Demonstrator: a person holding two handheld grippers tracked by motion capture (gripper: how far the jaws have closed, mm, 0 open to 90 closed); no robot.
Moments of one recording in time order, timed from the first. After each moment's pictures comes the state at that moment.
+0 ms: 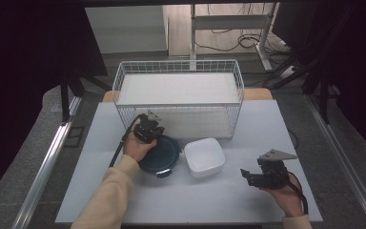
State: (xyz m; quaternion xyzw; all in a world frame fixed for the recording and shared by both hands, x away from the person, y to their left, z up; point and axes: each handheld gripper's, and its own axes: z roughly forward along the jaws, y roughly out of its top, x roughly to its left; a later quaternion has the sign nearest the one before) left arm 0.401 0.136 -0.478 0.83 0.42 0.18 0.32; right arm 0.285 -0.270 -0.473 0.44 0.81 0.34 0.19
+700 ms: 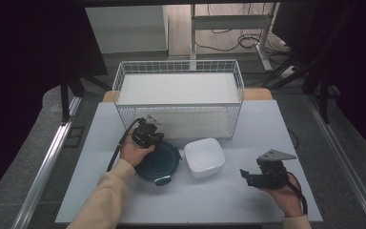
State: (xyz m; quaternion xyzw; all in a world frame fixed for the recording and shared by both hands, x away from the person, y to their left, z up) left arm 0.377 0.136 -0.476 0.84 0.41 0.15 0.32; right arm 0.285 -0.268 -0.472 0.43 0.81 0.34 0.19
